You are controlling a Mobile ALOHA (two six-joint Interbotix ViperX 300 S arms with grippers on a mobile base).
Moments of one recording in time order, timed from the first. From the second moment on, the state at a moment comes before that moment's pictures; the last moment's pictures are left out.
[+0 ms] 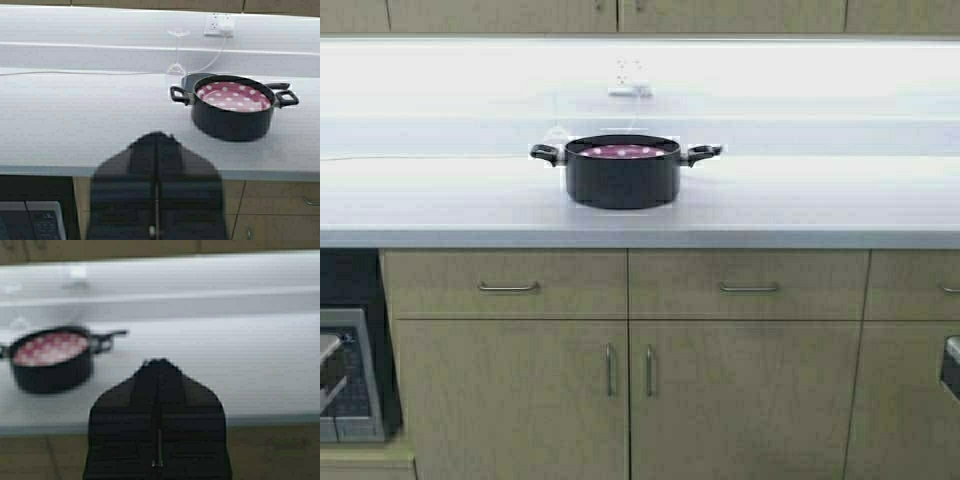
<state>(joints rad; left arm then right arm) -0.01 -0.91 1.21 0.03 -0.31 -0.08 0.00 -0.96 1.20 0.00 -0.29 0.04</state>
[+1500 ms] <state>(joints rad) -0.15 -0.98 1.20 0.16 -0.34 -0.15 0.18 -0.96 1.17 -0.01 -0.19 0.04</state>
